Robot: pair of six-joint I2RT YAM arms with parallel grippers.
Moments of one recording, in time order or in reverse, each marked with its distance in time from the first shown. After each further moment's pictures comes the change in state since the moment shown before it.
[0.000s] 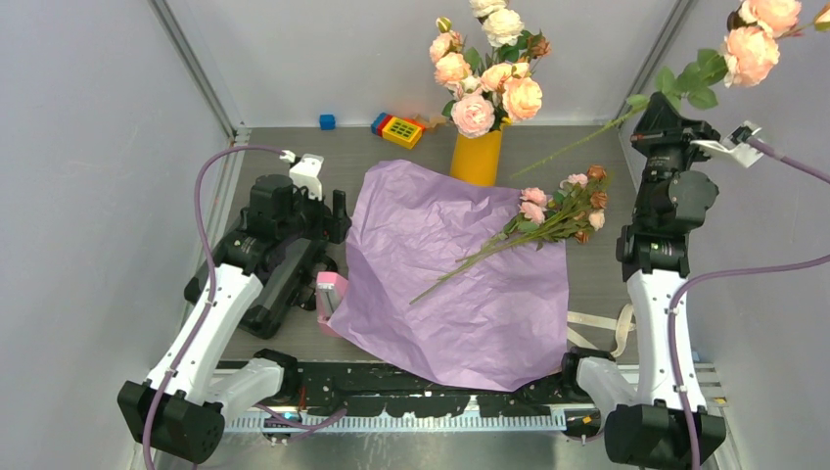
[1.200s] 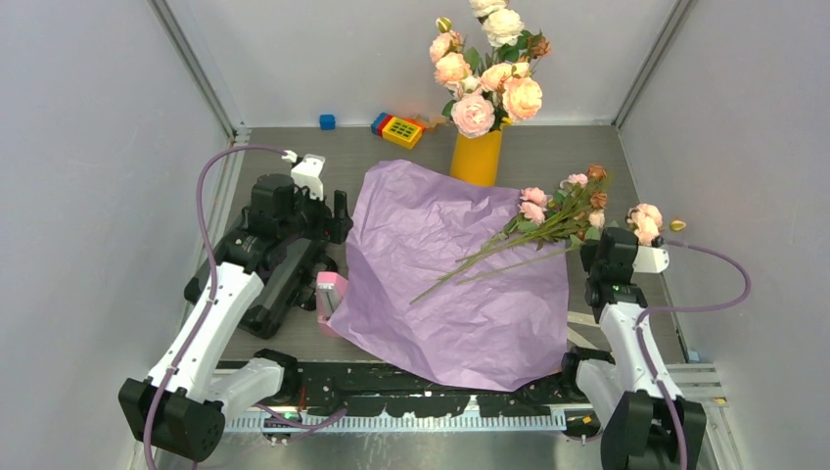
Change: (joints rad) left arm 0.000 0.010 0.000 0.000 0.012 -0.001; right arm -0.006 -0.021 -0.565 -0.452 0.101 0.496
